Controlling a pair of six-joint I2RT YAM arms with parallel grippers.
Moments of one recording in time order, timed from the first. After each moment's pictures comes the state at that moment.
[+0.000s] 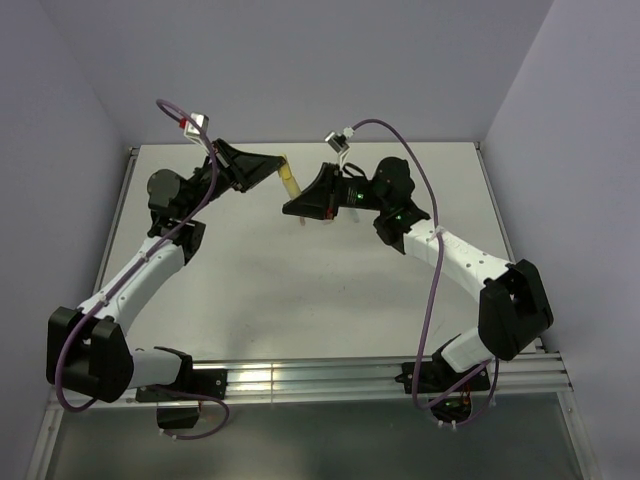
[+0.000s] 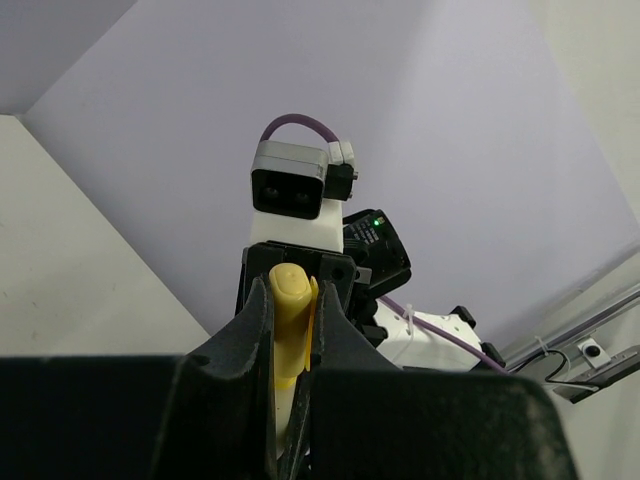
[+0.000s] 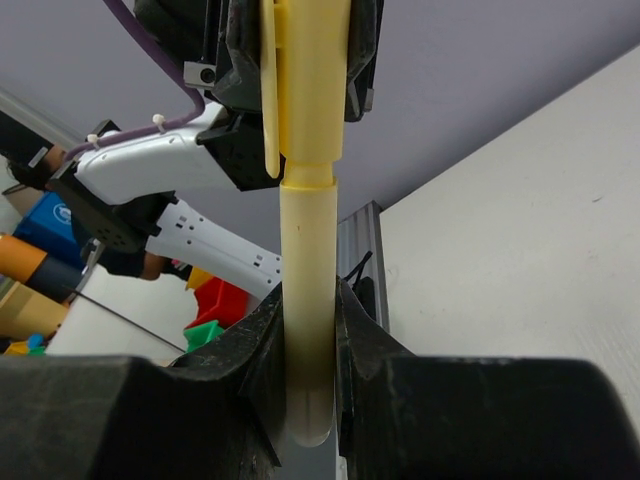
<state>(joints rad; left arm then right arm) -0.31 1.29 0.96 0.79 0.70 -1.28 0.56 1.47 1.09 0.61 -0.93 0.91</state>
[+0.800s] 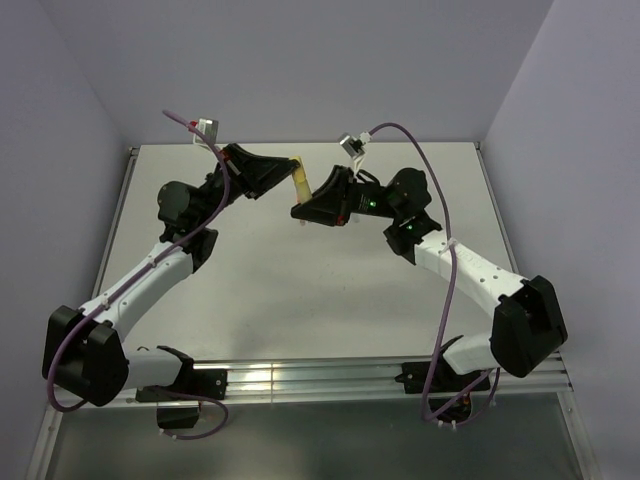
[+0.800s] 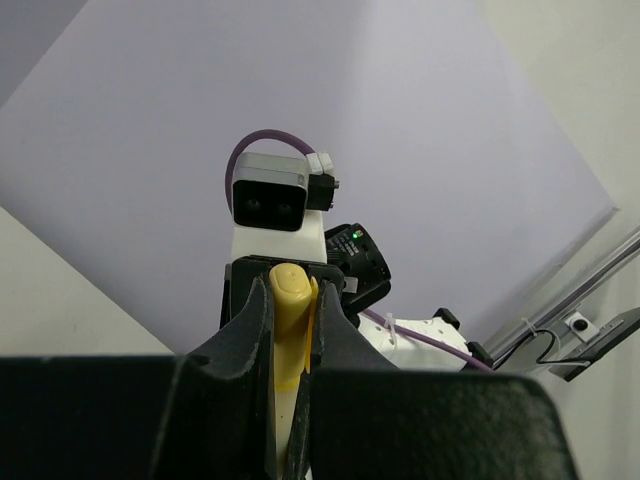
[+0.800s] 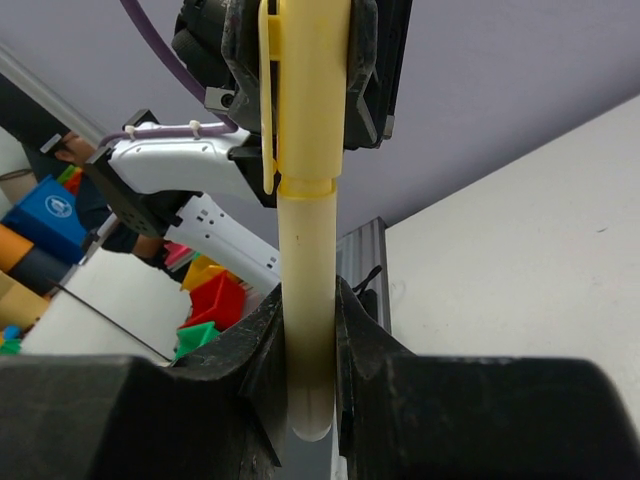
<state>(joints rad) -0.44 1.28 0.93 0.93 0.59 -1.25 0.55 1.37 1.00 0.71 -0.92 0.93</state>
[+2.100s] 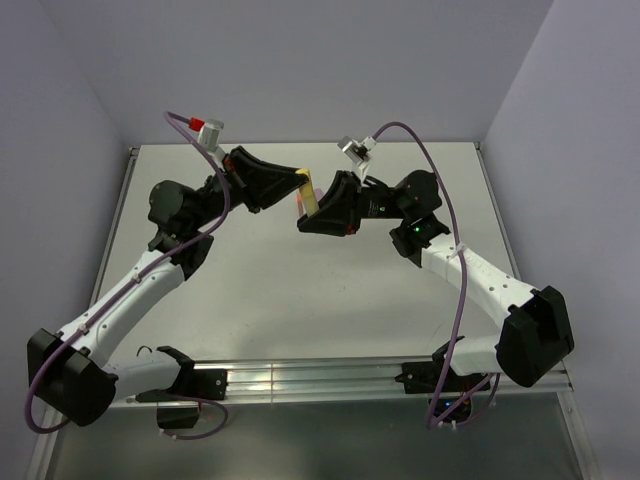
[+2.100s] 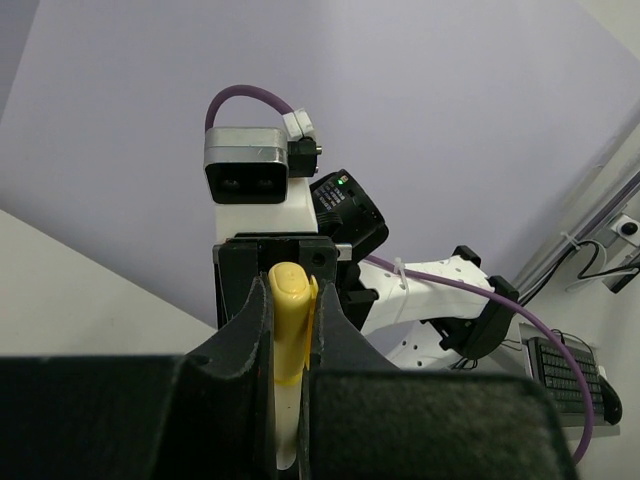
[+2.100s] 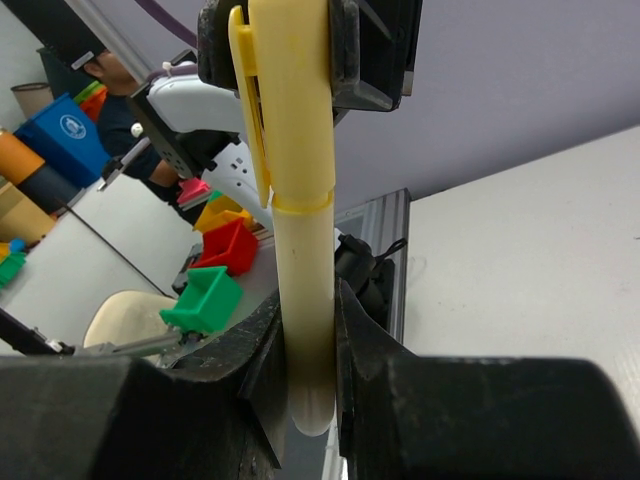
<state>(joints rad) -0.53 1.17 1.01 0.72 0.67 -0.97 0.54 1.31 1.00 0.72 -1.08 0.90</state>
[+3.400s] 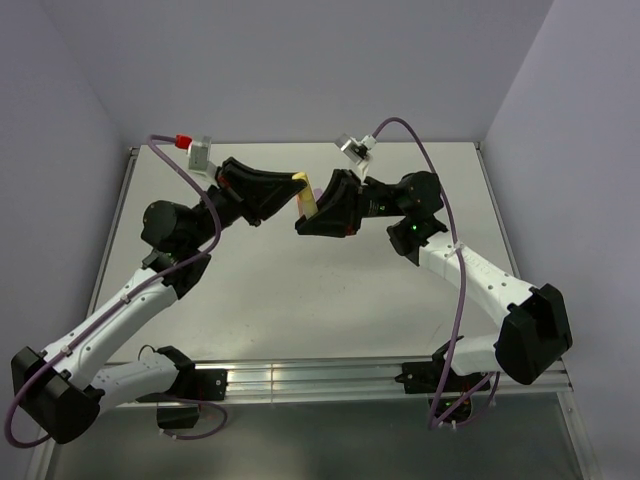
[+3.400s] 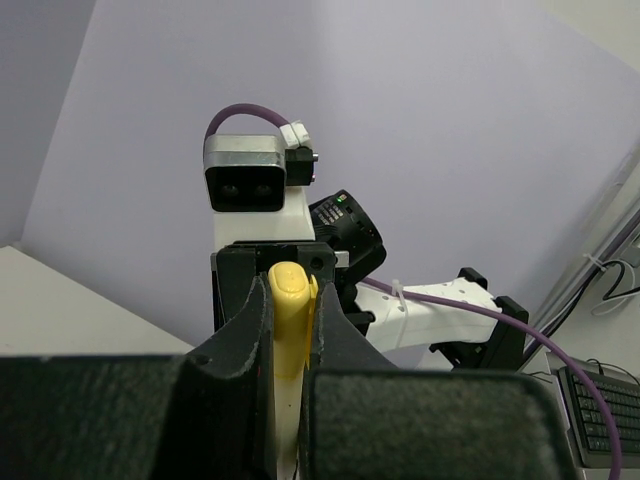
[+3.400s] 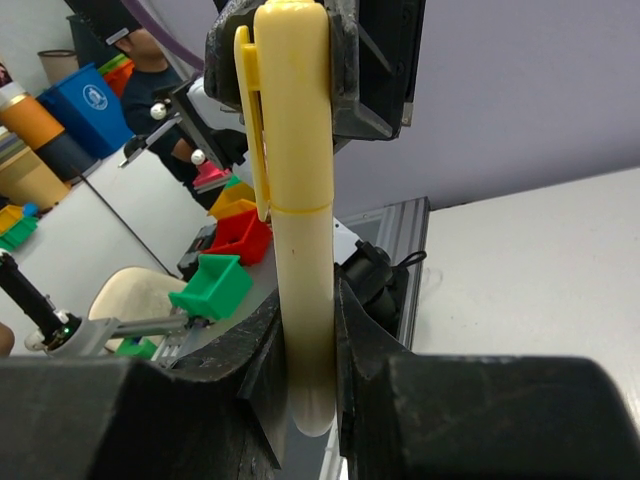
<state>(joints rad) -0.63 1.06 0.95 0.69 0.49 -0.85 0.56 1.33 1.03 0.82 -1.12 0.94</state>
